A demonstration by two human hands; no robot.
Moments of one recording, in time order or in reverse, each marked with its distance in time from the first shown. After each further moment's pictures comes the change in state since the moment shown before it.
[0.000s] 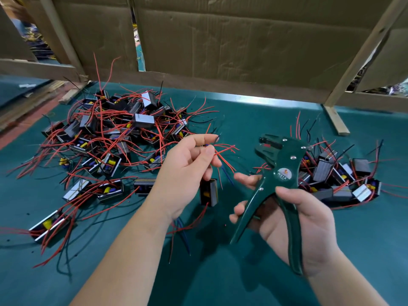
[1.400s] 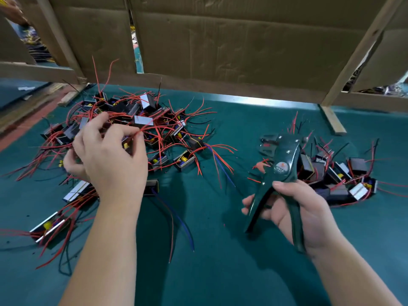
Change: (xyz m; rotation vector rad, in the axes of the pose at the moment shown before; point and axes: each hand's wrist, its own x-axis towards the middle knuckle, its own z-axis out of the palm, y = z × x) left_hand 0.007 0.002 -0.065 1.127 0.885 0.175; right_hand 0.008 -0.013 -0.023 -0.246 0.183 -0.108
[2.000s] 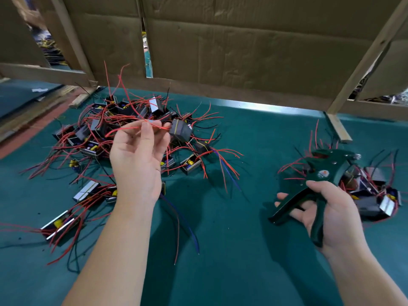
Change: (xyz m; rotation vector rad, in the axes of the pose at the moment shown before) left_hand -0.003 0.020 0.004 -1.538 -0.270 -0.433; right_hand 0.004 -0.008 -0.026 -0.042 0.456 -0.123
